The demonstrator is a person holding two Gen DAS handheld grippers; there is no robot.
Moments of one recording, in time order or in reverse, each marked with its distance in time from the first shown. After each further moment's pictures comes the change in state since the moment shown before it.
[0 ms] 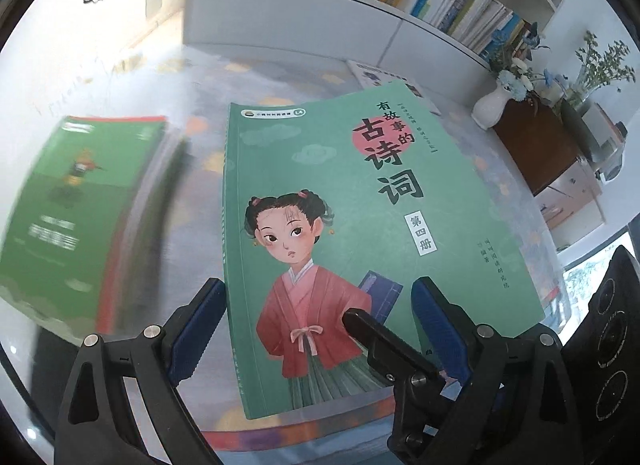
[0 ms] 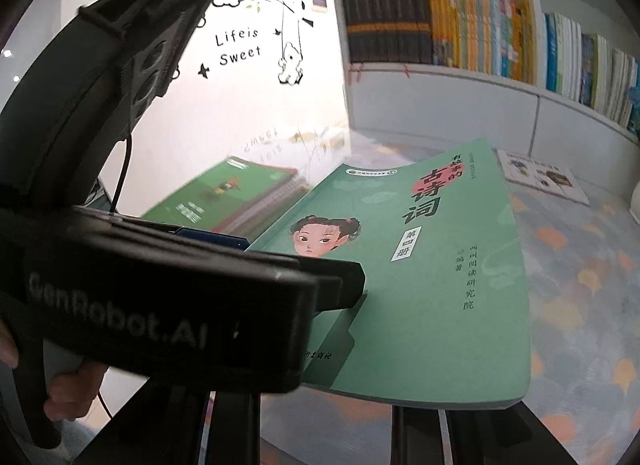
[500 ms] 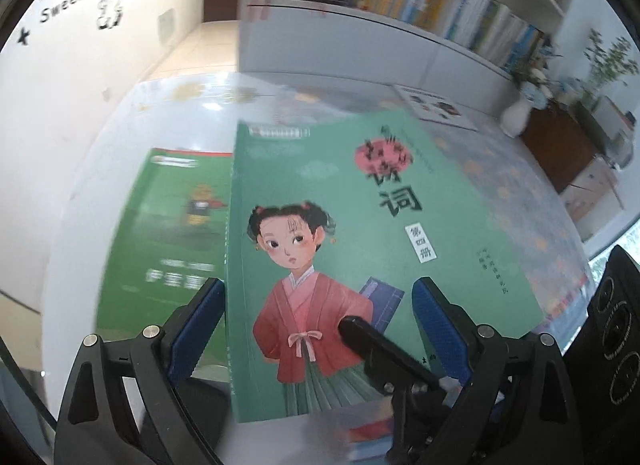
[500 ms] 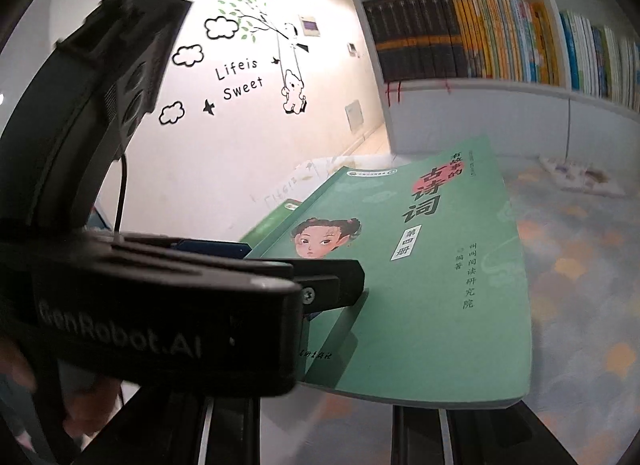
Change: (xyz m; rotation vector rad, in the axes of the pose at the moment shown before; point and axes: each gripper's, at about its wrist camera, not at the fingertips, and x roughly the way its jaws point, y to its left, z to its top) left arm -0.044 0.098 0.015 0.050 -0.040 0.104; right arm 0.054 0.097 0.040 0.166 -0.070 0.071
